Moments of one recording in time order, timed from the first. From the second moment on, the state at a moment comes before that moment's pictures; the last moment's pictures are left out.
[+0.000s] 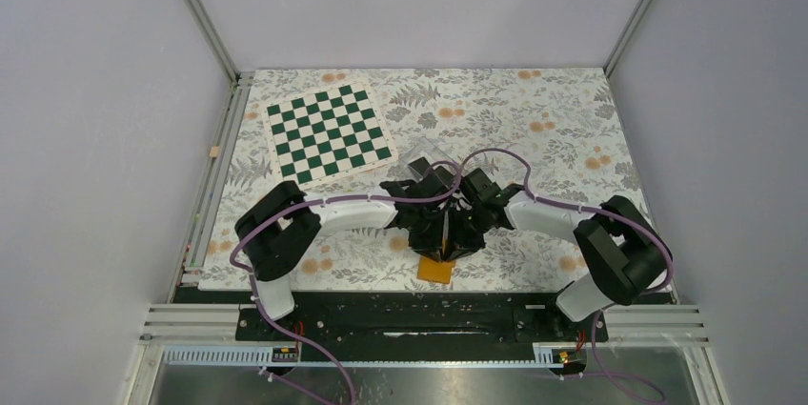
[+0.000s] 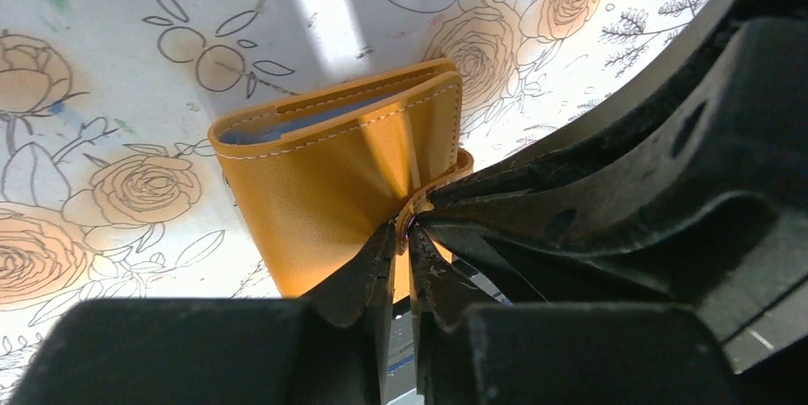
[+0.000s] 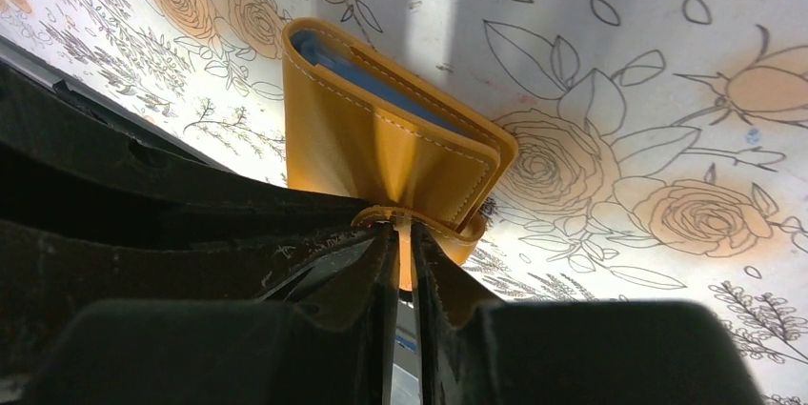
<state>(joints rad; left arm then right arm) -0.99 1.81 1.13 -0.48 0.26 -0.86 0.66 1.54 0.73 -0.44 -0.43 0.65</state>
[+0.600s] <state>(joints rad) -0.96 1.81 1.13 -0.50 0.25 -0.86 0.69 1.58 0.78 -0.45 -0.43 0.66</state>
